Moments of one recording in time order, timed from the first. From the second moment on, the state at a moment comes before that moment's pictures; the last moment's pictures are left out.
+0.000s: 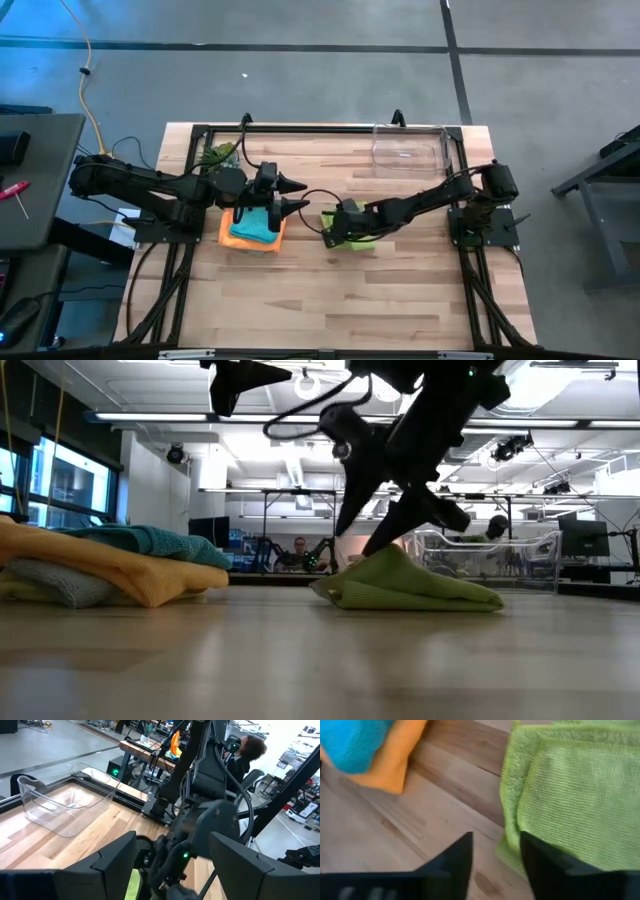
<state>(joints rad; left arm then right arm) 0.04 1.14 0.77 0.23 -0.19 -0.42 0.15 1.78 1.10 -0.28 0.14 1.24</state>
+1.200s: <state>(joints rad) -0.09 0.92 0.77 0.22 -0.18 -0.42 0.14 1.50 0.68 -0.25 0.14 1.43</state>
